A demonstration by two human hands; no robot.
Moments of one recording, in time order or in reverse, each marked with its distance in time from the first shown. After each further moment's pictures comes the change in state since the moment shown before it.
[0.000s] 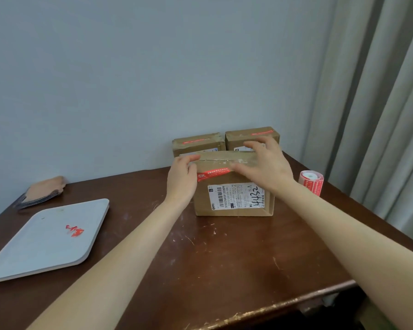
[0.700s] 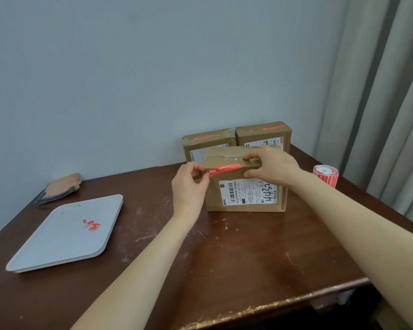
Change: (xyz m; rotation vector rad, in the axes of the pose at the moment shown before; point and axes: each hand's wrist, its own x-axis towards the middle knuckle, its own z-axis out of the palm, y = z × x) left_hand -0.031 -0.019 -0.001 -0.046 0.191 0.082; right_hand 0.009 -0.005 0.001 -0.132 -0.301 -0.065
